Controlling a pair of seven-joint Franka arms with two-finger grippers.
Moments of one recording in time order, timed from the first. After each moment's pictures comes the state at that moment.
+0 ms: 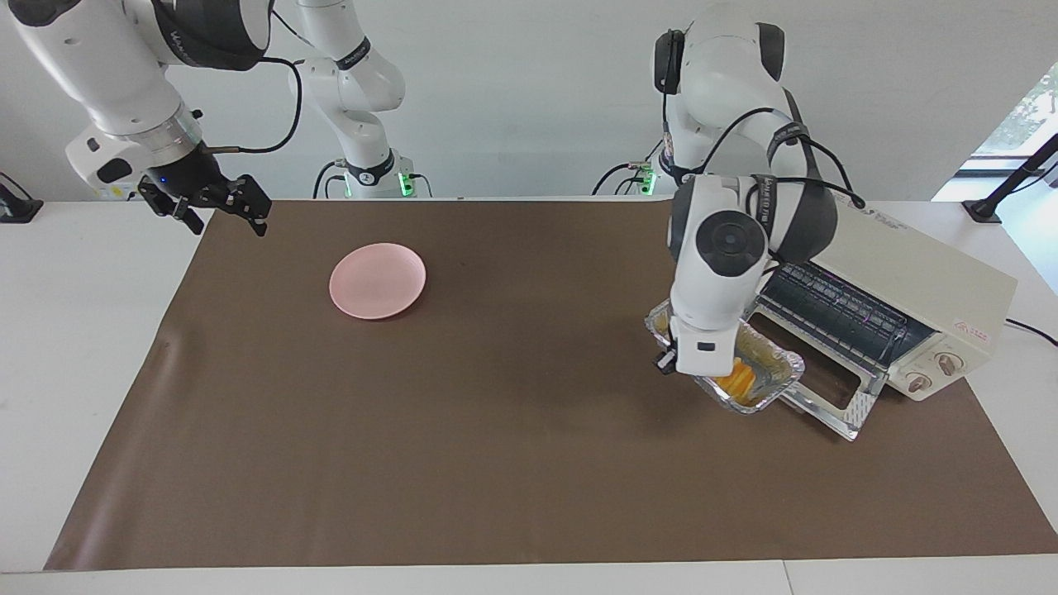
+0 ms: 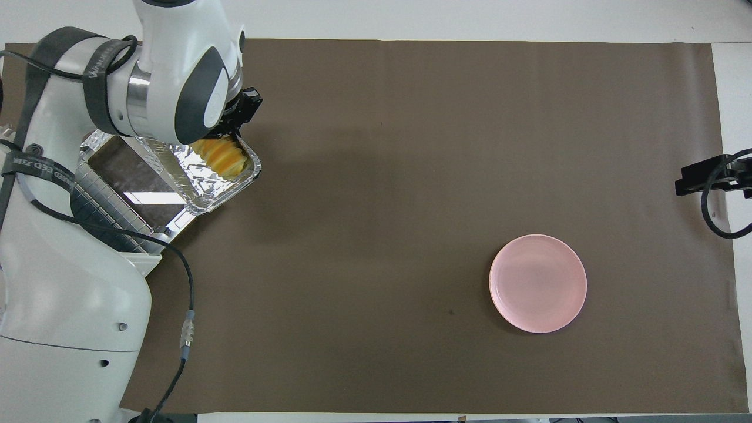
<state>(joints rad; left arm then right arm) -0.54 0.65 0.34 -1.12 -0.10 1.58 -0.83 -0.10 -0.02 0.00 -1.64 0.00 1.55 -0.03</state>
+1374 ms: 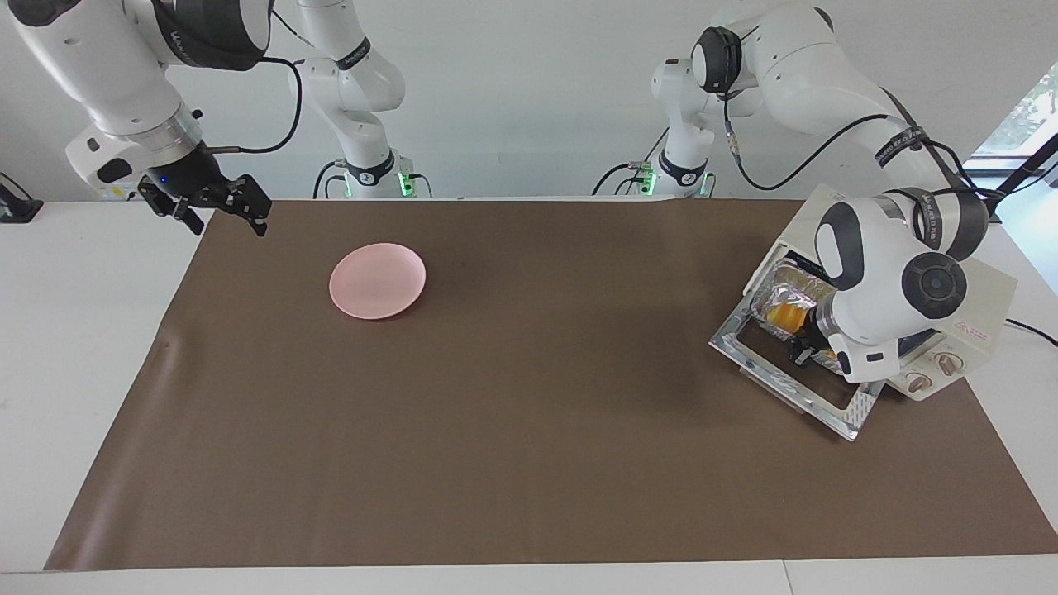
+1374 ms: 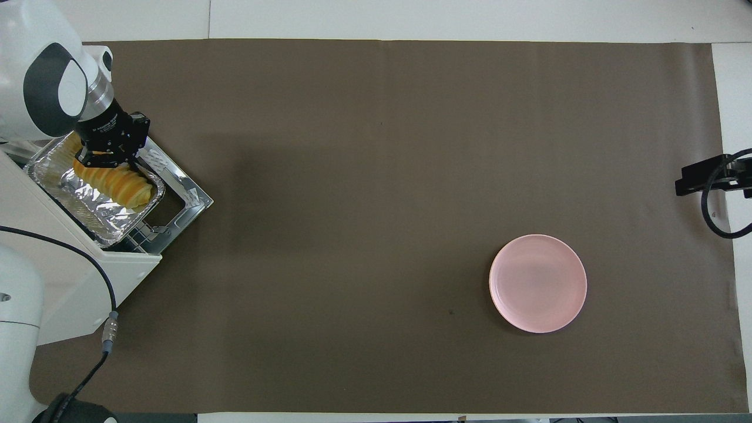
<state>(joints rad) -0.35 0.58 0.39 -1.28 -0.09 1.50 -0.76 -0.10 -0.02 0.00 -1.64 0.00 1.55 -0.03</state>
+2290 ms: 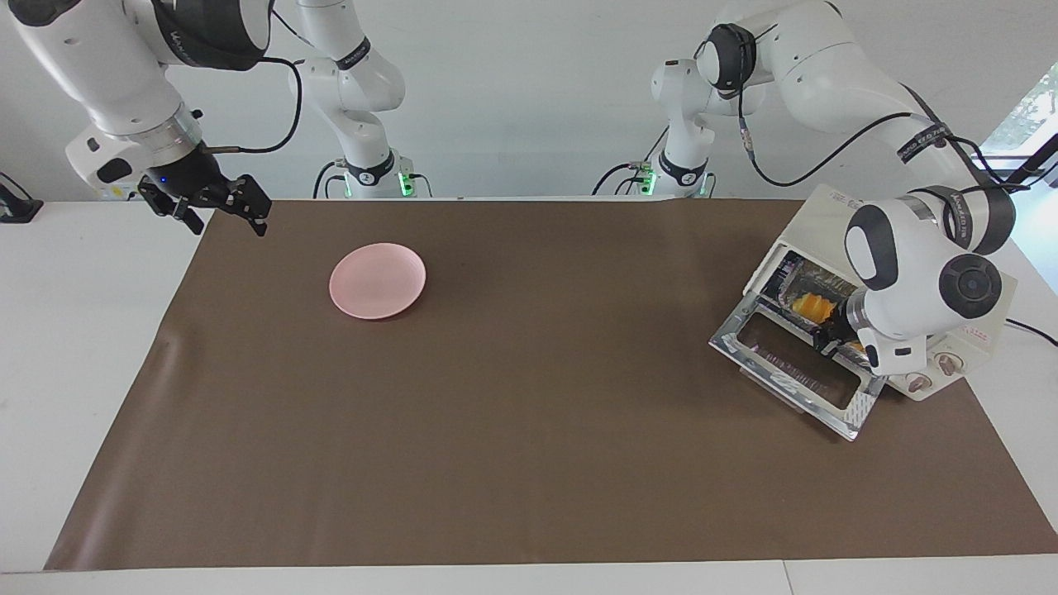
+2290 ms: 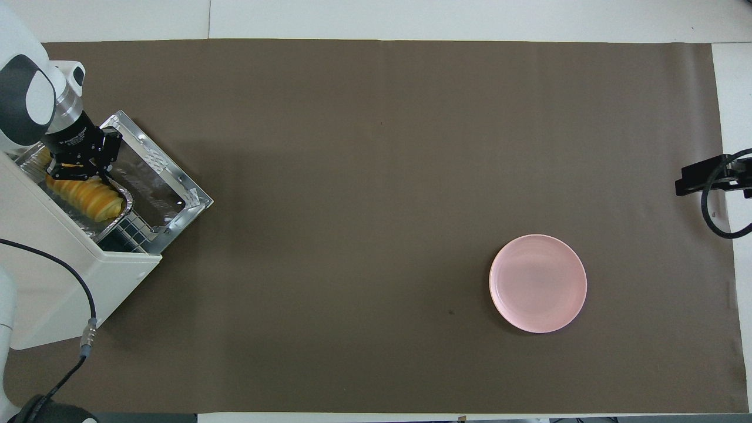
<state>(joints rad) -0.29 0.55 0.40 -1.36 -0.04 1.52 -0.68 -0.10 -0.02 0.00 -1.64 0.00 1.55 -0.03</state>
